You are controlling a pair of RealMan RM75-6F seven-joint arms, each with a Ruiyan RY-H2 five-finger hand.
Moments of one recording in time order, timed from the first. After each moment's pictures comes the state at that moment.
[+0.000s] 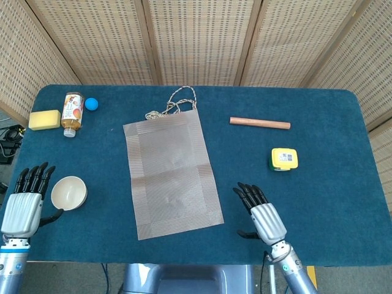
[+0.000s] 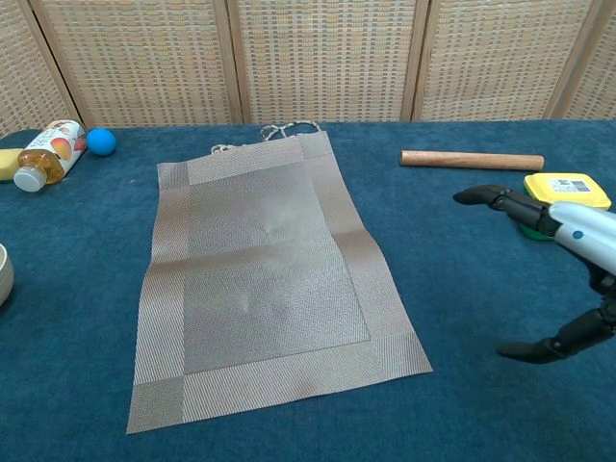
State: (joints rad) left arm -0.17 -1.22 0.01 -1.74 1.44 1.56 0.30; right arm 0.26 -1.55 0.04 -1.69 -1.56 1.24 -0.13
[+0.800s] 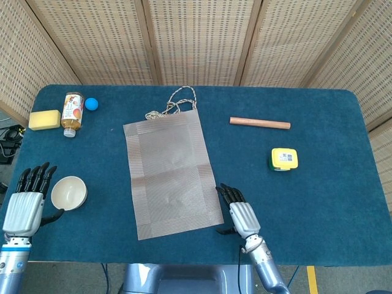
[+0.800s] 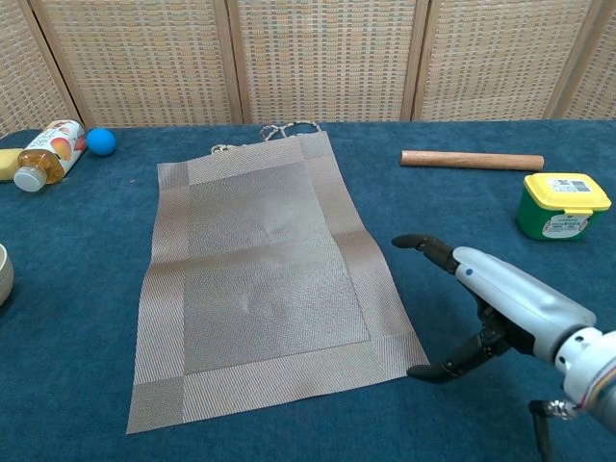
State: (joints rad) left arm -0.15 -1.22 -0.02 -1.74 1.44 1.52 0.30; right arm 0.32 -1.81 0.10 -1.56 -1.32 1.15 -0.18
